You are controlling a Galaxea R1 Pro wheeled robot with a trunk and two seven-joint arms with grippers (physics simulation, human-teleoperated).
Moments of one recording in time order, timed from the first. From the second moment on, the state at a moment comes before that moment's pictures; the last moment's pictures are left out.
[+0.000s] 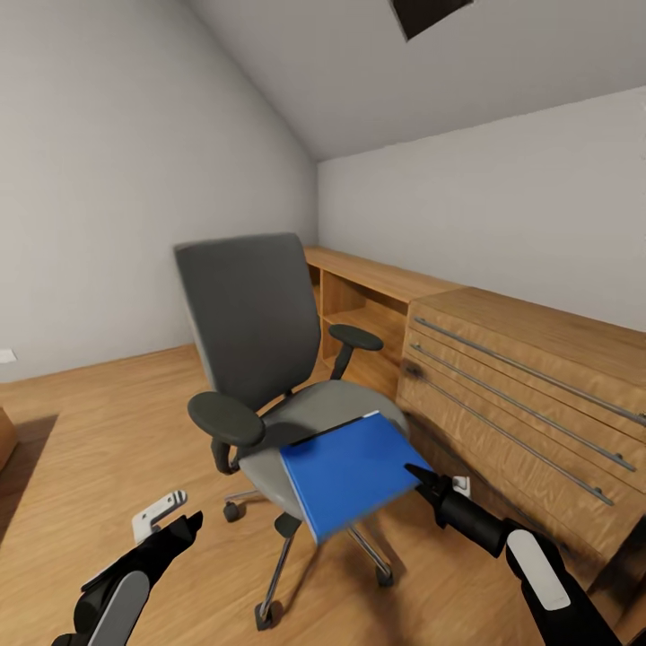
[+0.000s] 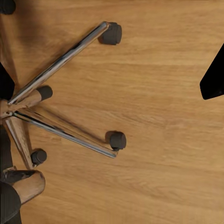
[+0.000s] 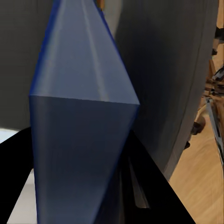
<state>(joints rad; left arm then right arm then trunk) -0.09 0.07 -0.02 -1.55 0.74 0.53 0.58 -0.39 -0.12 -0.17 -0.92 -1.00 0.78 0.52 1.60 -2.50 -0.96</state>
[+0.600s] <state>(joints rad) -0.09 0.07 -0.02 -1.54 0.74 0.52 0.58 -0.39 -0.12 -0.17 -0.99 -0.99 0.67 0.55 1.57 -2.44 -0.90</state>
